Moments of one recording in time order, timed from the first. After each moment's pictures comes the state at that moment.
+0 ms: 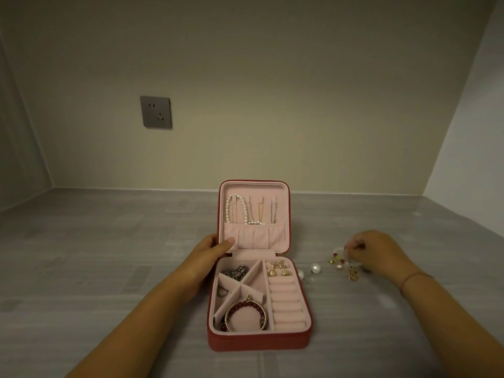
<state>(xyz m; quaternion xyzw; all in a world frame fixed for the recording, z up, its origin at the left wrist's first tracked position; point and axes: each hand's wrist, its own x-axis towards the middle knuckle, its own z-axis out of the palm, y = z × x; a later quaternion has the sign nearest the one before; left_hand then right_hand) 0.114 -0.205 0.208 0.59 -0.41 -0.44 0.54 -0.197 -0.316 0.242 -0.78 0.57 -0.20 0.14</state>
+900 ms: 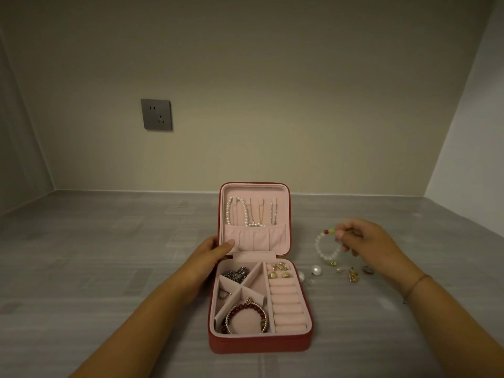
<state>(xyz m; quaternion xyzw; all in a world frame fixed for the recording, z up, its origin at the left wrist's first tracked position) 0.117 -0.207 0.207 0.58 -0.40 -0.45 0.55 -0.181 -0.297 0.257 -0.73 0.46 -0.39 0.31</state>
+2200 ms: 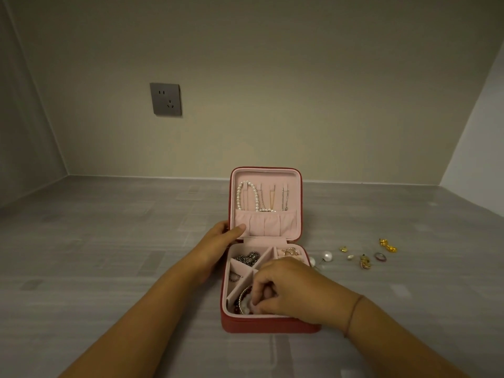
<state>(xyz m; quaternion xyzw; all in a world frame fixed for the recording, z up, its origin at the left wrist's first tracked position) 0.122 -0.213 0.198 0.56 -0.41 -0.45 0.55 -0.077 -0.193 0.243 -0.94 0.22 -0.11 0.23</state>
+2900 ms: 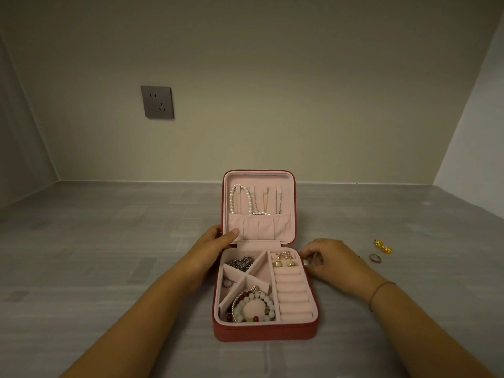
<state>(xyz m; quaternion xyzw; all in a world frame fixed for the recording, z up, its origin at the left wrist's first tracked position) 0.119 -0.209 0.203 0.57 -0.40 -0.46 0.55 -0.129 -0.268 0.225 -0.87 0.43 -0.17 0.16</state>
